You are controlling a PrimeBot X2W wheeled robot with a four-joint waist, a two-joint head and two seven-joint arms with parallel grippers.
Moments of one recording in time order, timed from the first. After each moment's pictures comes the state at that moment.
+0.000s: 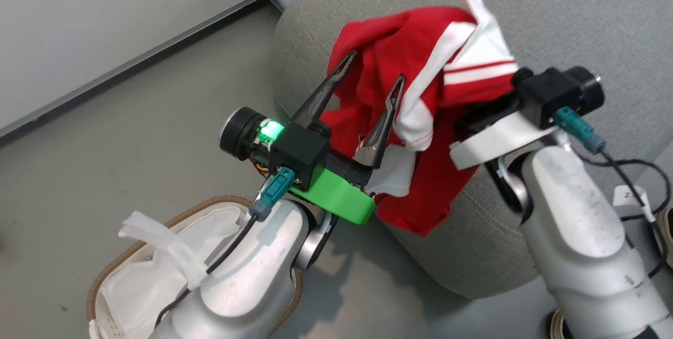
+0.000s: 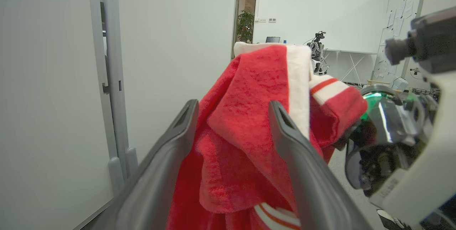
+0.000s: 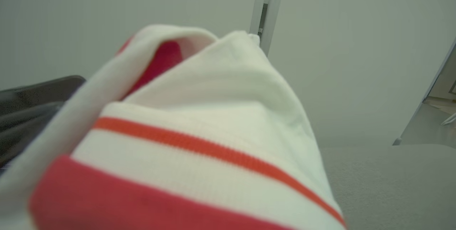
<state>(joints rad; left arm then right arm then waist) -0.61 0.05 -0.70 0.24 -0.34 0.02 -0.26 -0.60 -0.06 0.24 0.27 0.12 0.13 -0.26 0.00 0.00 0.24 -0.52</state>
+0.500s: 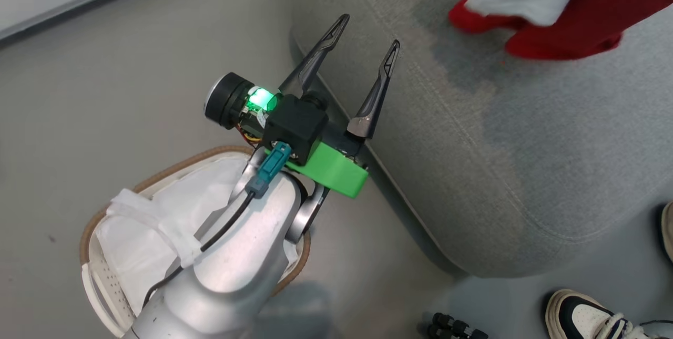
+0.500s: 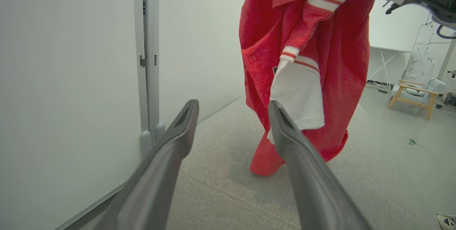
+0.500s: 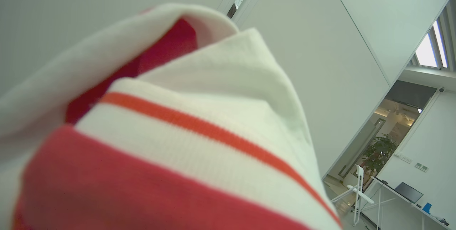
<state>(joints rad) -0.69 0.05 -0.66 0.27 -0.27 0.00 -0.26 -0.99 -0.37 0.00 0.27 0.01 0.13 -0.26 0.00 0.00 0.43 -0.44</state>
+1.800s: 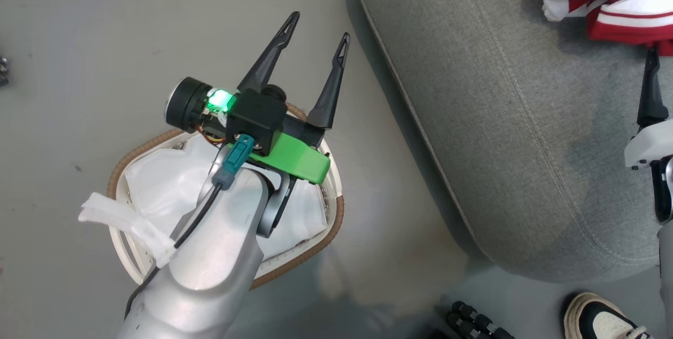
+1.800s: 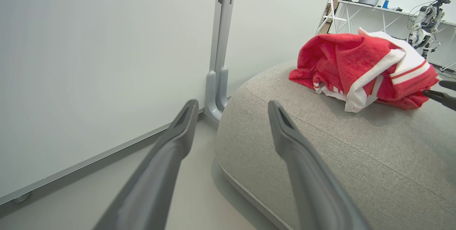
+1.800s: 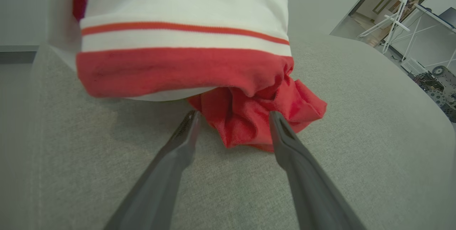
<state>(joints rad) -0.65 0.05 -0.52 0.31 -0.19 -0.03 -0.26 -0.58 -0.23 -0.31 0.53 -0.03 0.13 -0.26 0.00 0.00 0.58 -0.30</state>
